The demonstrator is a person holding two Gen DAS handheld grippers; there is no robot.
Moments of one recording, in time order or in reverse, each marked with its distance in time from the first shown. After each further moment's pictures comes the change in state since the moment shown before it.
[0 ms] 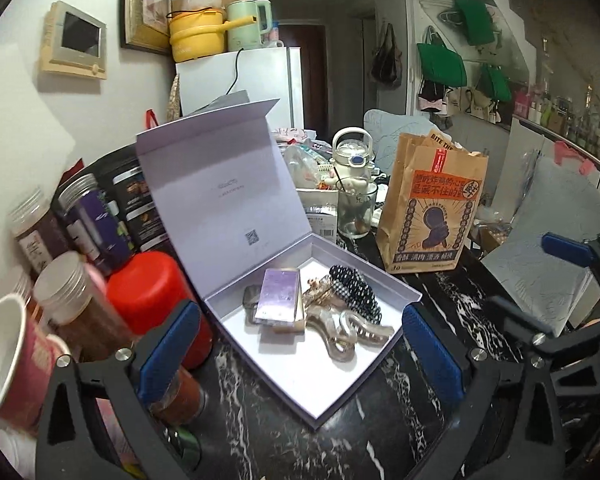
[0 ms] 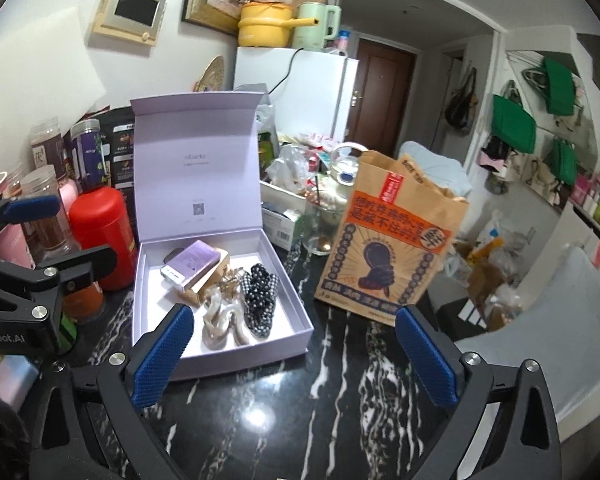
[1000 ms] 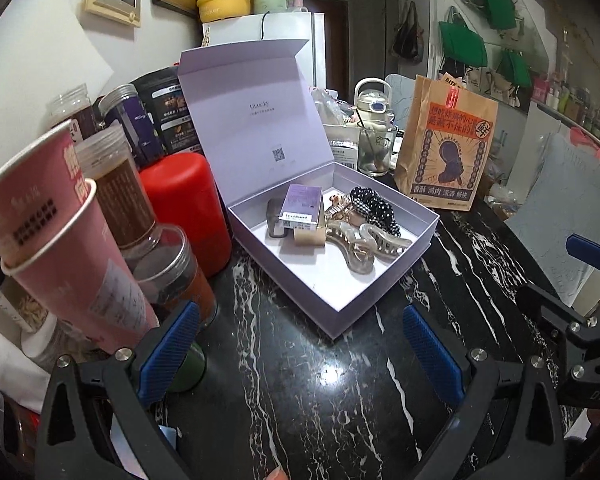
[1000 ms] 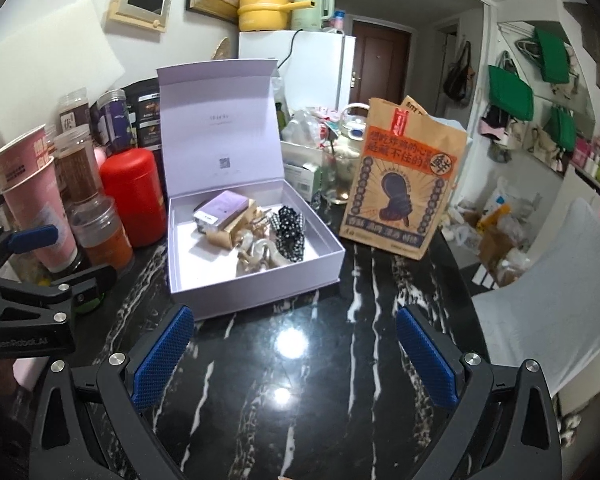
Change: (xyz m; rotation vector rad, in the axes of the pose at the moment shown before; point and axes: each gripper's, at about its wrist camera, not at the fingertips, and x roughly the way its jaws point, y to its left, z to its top) left arm -0.016 0.013 -0.087 -0.054 0.101 0.050; right arm -0.026 0.029 -0.071 0.064 0.054 0.036
